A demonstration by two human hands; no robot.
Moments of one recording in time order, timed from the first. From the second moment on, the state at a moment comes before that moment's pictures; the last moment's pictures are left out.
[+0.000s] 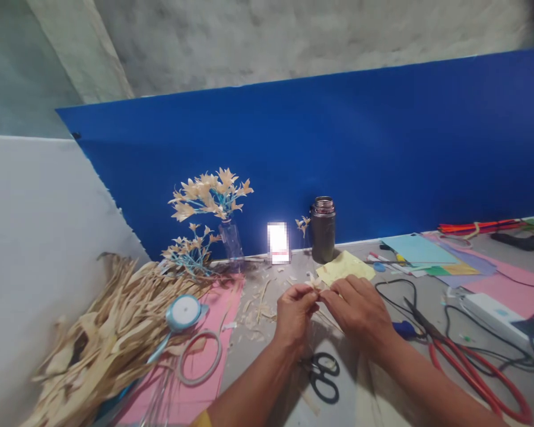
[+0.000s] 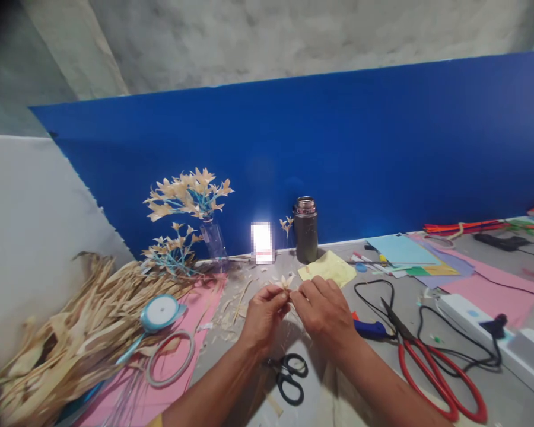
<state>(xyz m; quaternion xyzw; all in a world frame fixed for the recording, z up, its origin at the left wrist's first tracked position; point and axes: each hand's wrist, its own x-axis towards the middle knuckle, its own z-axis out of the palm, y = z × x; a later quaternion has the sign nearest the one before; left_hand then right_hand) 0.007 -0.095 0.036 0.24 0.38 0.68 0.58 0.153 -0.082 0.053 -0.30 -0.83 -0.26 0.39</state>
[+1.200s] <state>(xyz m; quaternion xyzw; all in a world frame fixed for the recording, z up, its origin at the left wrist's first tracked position) 0.009 -0.110 0.023 0.13 0.29 0.56 0.77 0.145 -0.074 0.039 -0.39 -0.66 0.31 0.56</state>
